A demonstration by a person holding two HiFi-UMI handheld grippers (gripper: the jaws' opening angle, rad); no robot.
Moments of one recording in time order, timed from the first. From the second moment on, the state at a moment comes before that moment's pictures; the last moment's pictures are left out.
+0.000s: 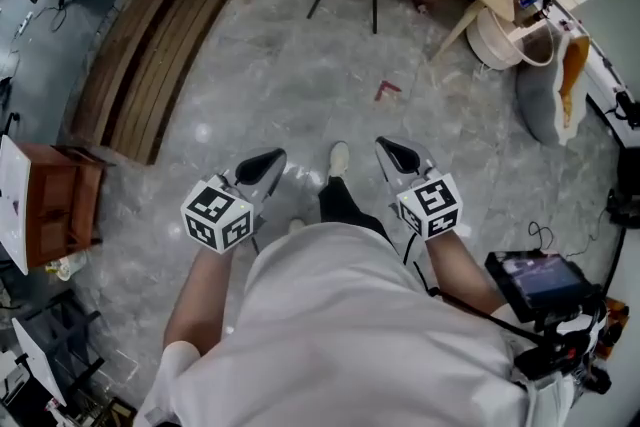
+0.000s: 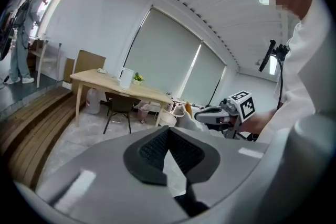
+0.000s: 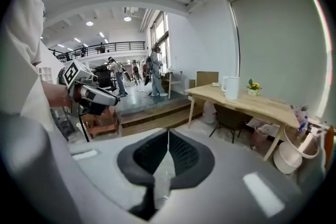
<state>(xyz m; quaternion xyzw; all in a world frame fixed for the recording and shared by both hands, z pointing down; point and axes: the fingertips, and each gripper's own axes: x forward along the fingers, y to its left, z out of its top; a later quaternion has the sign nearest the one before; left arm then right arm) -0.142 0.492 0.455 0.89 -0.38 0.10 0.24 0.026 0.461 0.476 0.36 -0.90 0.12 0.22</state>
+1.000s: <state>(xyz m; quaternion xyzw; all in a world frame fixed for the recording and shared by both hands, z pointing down) -0.080 0.048 0.454 0.87 -0.43 0.10 0.22 0.146 0.113 0.478 0.47 -0.85 0.12 0.21</state>
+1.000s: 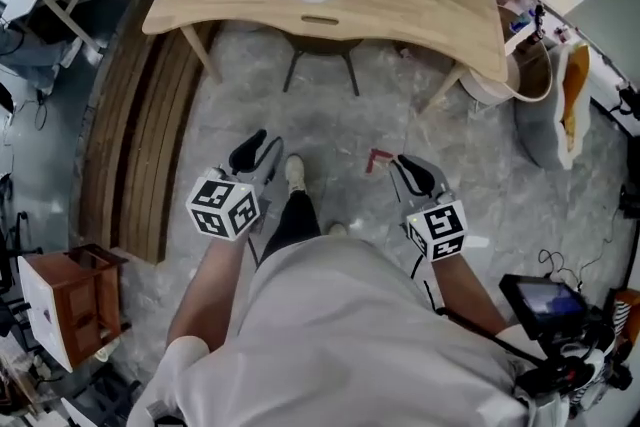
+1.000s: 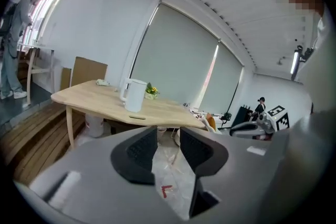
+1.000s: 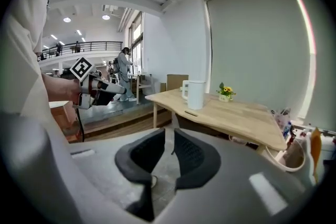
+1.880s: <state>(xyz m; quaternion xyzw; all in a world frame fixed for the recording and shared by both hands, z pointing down) -0.098 -0.395 0.503 0.81 -0.54 0.16 0.16 0.128 -0.164 0.473 0.52 -0.81 0.15 0.22</state>
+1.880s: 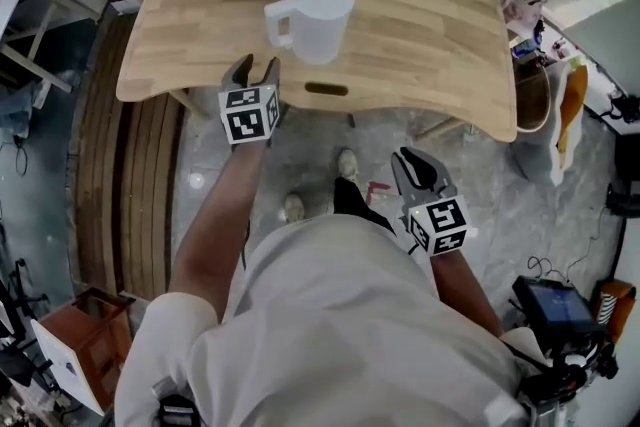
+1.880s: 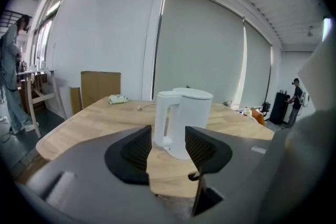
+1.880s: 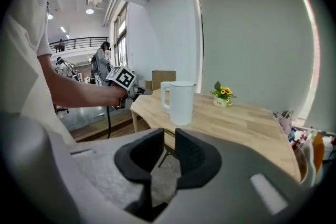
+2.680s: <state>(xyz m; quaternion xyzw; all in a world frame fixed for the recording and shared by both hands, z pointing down) -0.076 -0.540 0.569 0.71 -0.67 0.15 0.16 0.262 -0.299 0.491 0.43 -0.84 0.16 0.28</state>
